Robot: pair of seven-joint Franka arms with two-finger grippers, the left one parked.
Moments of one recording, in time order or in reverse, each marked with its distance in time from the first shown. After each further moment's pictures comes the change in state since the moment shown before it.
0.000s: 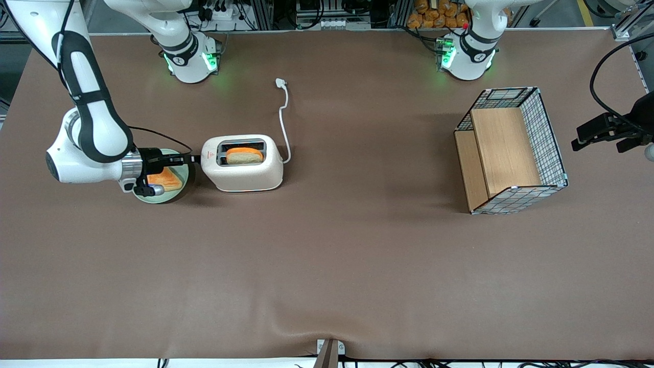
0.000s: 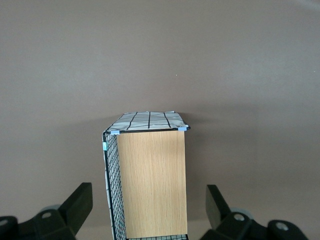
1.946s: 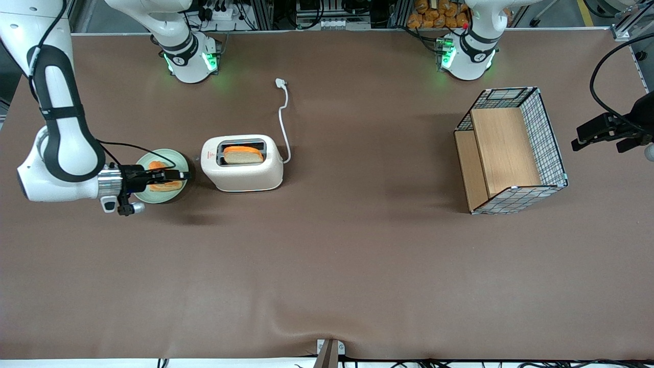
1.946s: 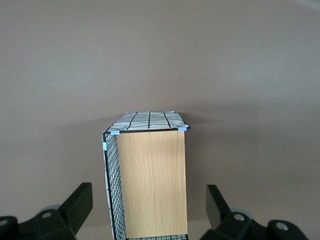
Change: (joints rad) arm -0.056 0.096 -0.009 0.243 0.015 -0.128 -0.101
